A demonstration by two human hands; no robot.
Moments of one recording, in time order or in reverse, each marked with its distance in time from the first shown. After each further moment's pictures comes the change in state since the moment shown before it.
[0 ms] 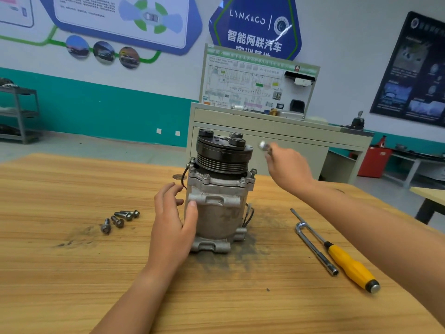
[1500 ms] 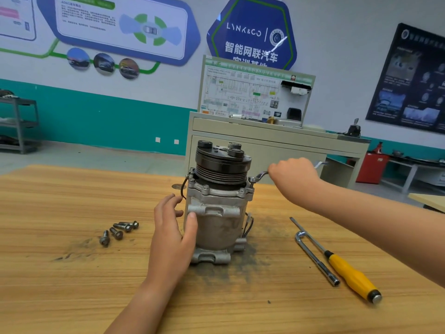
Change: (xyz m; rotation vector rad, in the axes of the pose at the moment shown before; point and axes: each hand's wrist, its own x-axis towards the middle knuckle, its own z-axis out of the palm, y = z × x) left_hand -0.001 0.000 -0.001 0.019 0.000 -0.013; right_hand -0.011 -0.019 -0.043 -0.681 -0.332 -0.172
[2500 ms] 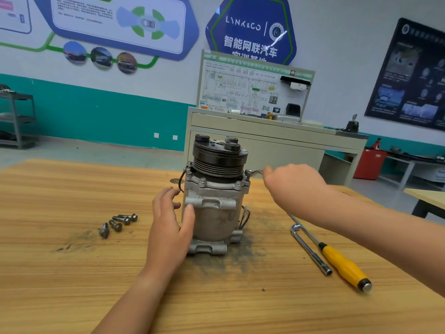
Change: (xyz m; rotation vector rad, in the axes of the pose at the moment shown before) left_hand 0.000 0.002 0.000 0.020 0.002 0.022; right_hand -0.038 -0.008 -0.015 0.109 -0.012 -0.064
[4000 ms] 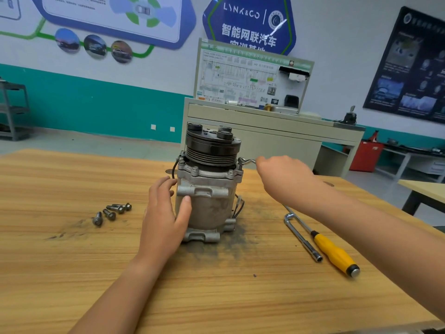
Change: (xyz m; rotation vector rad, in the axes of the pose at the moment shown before) left_hand -0.002 0.000 0.000 0.115 -0.032 0.066; right_hand -0.002 -0.005 0.006 0.241 0.014 0.085
